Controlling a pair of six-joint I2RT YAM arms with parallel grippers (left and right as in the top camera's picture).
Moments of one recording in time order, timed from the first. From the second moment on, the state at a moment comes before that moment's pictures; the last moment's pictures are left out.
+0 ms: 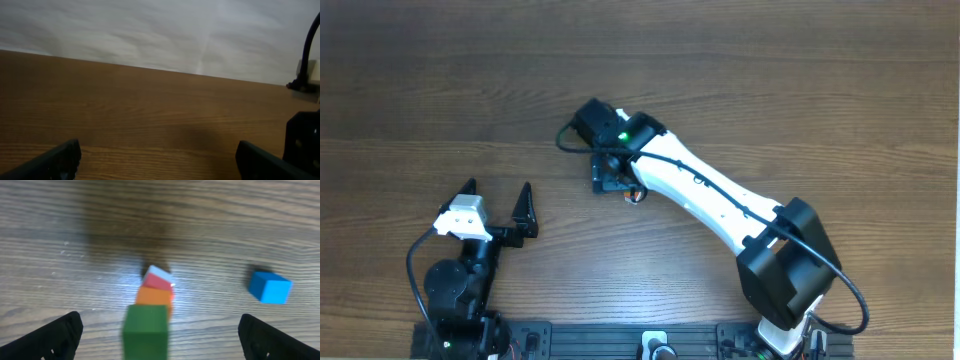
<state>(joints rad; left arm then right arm) -0.03 0.01 0.01 -0.07 0.09 -0.18 0.77 1.90 1.53 -1.07 0.13 0.71</state>
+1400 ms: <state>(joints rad) -0.03 0.01 0.01 -0.07 0.09 -0.18 0.47 1.73 1.01 -0.75 0.04 0.47</state>
